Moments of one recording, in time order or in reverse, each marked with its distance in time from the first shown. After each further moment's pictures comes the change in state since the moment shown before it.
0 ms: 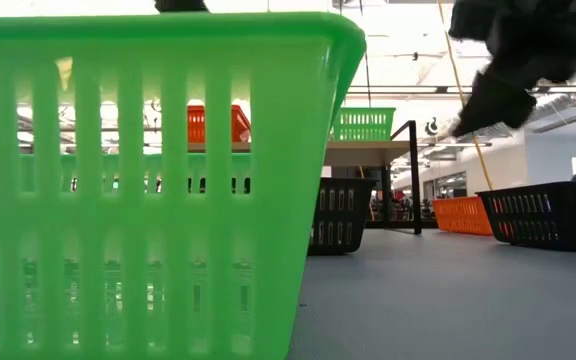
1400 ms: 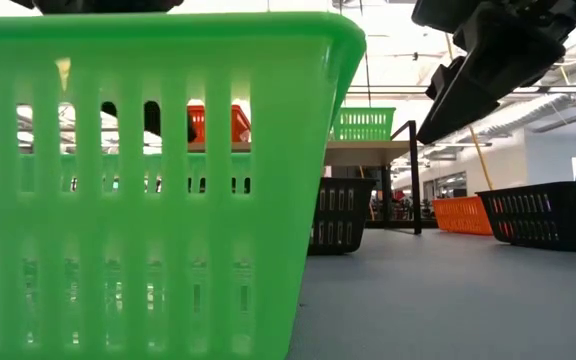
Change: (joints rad) left arm -0.098 0.121 -0.321 0.361 0.014 0.416; right arm -0.047 0.181 0.139 0.025 -0.093 -0.279
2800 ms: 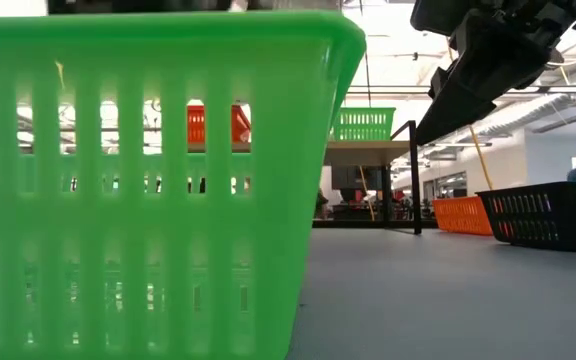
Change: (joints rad) left arm 0.003 -0.068 0.037 0.196 -0.025 0.252; right arm 0.002 0.000 -0.001 -0.004 0.053 0.046
